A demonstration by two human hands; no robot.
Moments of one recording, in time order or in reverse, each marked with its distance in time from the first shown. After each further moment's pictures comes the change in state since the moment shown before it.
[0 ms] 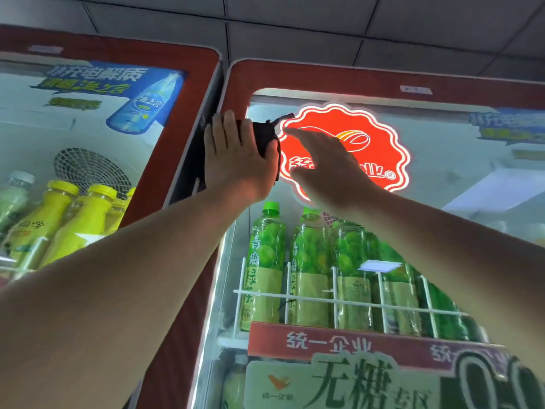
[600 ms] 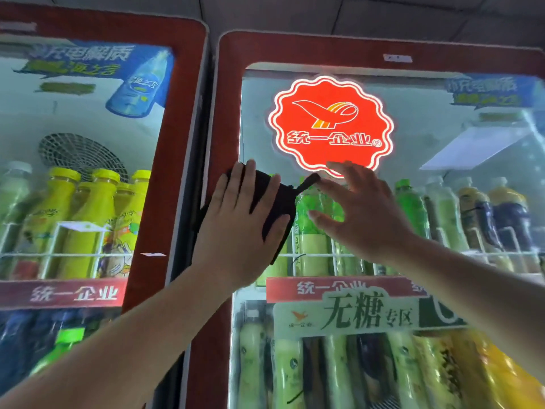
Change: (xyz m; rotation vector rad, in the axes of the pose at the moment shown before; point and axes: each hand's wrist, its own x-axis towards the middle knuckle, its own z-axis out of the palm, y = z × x) left_hand -0.127 -0.057 0.000 0.008 -0.076 0.493; right_hand -0.100 0.003 0.009 -0.366 -0.109 0.127
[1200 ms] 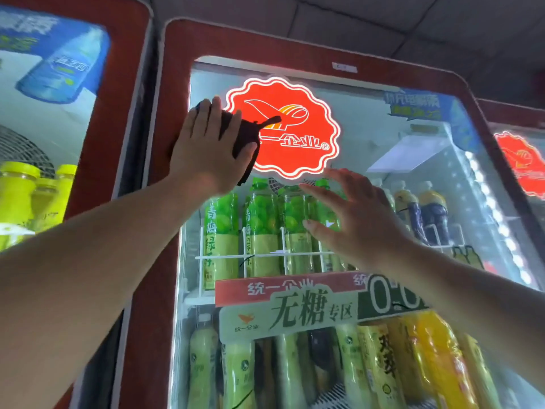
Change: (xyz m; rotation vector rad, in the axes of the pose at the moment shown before) left_hand 0.120 -0.004 -0.006 0.040 -0.066 -0.086; right_hand -0.034 0.041 -0.027 -0.151 -0.091 0.094
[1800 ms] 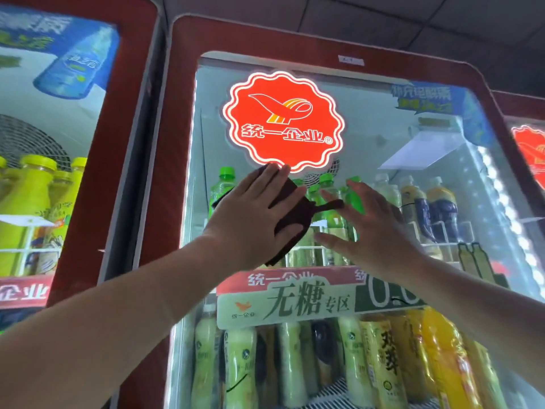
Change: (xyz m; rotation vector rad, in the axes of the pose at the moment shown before) left_hand -0.088 0.062 0.005 -0.015 -0.055 0.400; right_hand -0.015 0.029 0.023 0.043 -0.091 0.074
